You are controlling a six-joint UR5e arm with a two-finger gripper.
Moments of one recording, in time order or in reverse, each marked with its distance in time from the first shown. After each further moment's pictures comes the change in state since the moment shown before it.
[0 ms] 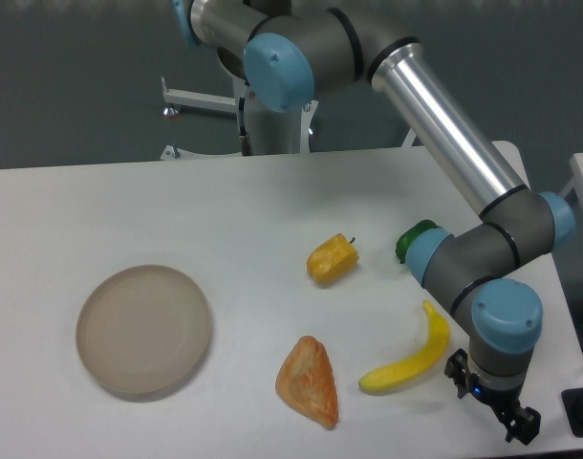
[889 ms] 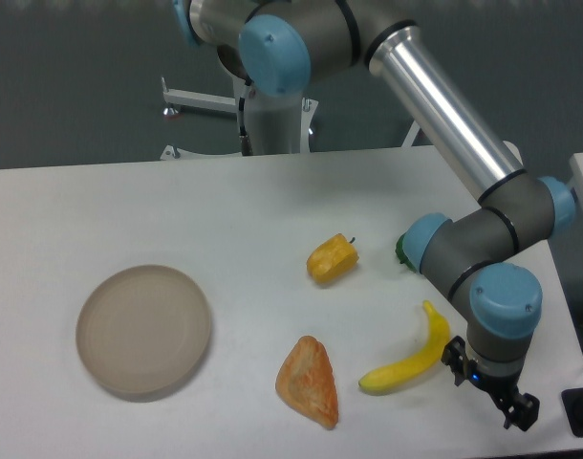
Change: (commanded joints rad) arm 0.026 0.197 -0.250 -0.047 -0.006 -0.015
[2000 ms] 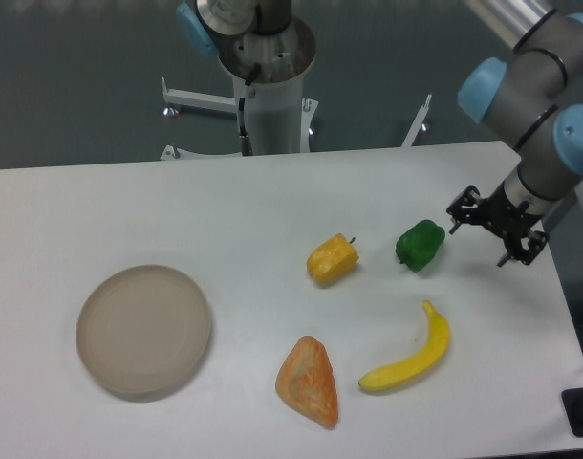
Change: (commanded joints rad) arm 0.241 0.376 -0.560 -0.122 -0.187 0.003
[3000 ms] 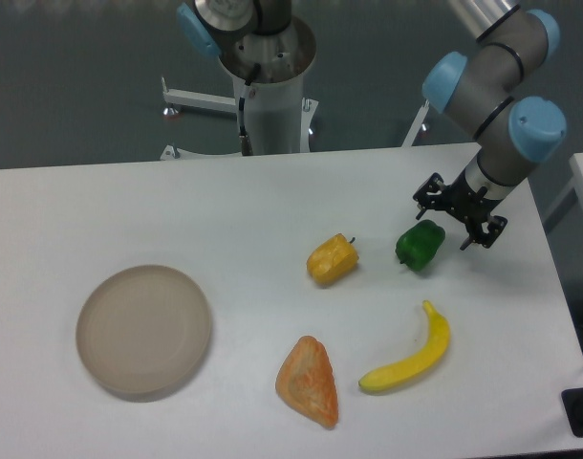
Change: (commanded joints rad) arm -0.006 0.046 -0.154 0.100 -0.002 -0.005
